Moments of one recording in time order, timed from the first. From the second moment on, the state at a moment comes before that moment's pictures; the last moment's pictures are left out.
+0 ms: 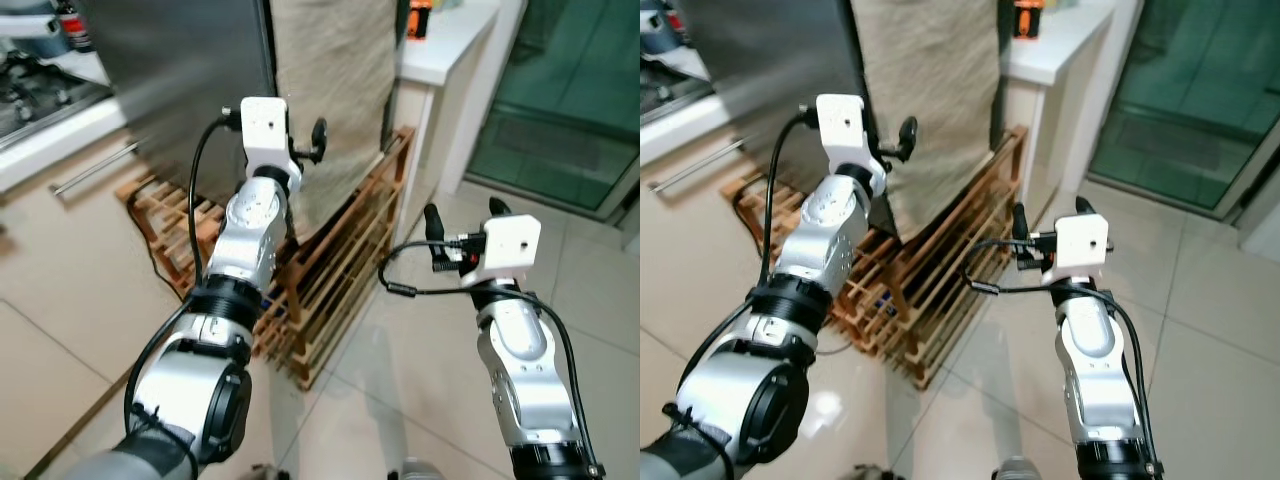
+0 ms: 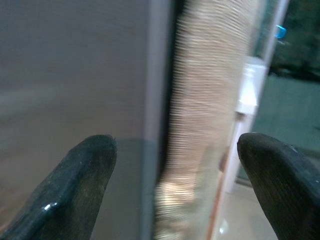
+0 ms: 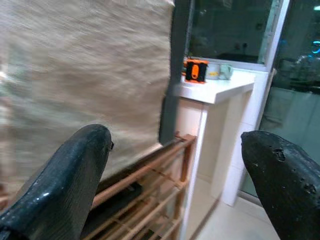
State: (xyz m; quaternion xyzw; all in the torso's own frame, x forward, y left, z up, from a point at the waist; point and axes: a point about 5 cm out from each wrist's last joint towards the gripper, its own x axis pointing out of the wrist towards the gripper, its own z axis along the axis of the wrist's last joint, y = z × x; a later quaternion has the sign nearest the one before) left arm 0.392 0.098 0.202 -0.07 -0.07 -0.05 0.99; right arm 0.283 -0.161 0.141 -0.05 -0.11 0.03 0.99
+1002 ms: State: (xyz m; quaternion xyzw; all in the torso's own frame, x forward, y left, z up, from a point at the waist) left arm 0.402 0.057 0.229 -0.12 -0.09 -0.15 0.98; right arm 0.292 -0.158 0.142 -0.04 -0.13 0.01 0.99
